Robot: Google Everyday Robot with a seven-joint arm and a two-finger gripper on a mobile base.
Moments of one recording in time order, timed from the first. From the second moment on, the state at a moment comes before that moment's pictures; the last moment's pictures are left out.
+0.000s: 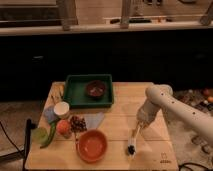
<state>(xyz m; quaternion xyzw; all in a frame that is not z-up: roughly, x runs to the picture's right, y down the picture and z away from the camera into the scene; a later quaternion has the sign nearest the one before) 0.190 0.241 0.802 -0.30 -0.36 -0.46 0.75</state>
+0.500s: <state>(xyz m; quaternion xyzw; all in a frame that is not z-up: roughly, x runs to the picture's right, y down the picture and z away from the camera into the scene) 0.164 0.267 0.816 -0.29 -0.40 -0.48 0.72</state>
